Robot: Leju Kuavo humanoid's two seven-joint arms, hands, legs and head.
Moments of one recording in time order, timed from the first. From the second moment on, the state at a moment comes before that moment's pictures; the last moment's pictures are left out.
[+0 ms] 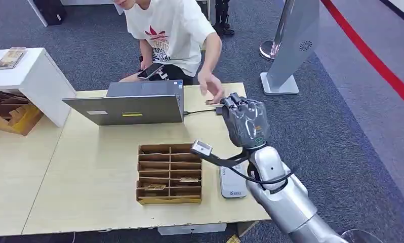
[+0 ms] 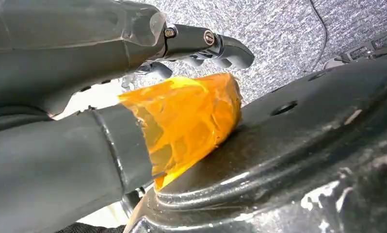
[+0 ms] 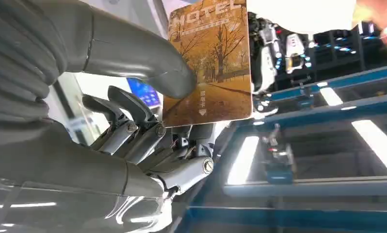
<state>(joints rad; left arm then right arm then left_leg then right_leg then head) -0.09 0.00 -1.53 -0.13 1.06 0.10 -0.01 -0.48 -0.08 0.62 -1.27 1.33 -0.62 0.09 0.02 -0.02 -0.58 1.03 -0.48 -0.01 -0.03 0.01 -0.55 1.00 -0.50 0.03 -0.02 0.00</state>
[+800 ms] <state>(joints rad) -0.07 -0.01 -1.50 -0.13 1.17 0.13 -0.04 -0.28 -0.04 0.48 -1.65 0.06 -0.24 -0.06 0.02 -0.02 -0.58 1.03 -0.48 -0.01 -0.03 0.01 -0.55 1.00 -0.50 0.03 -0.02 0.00</state>
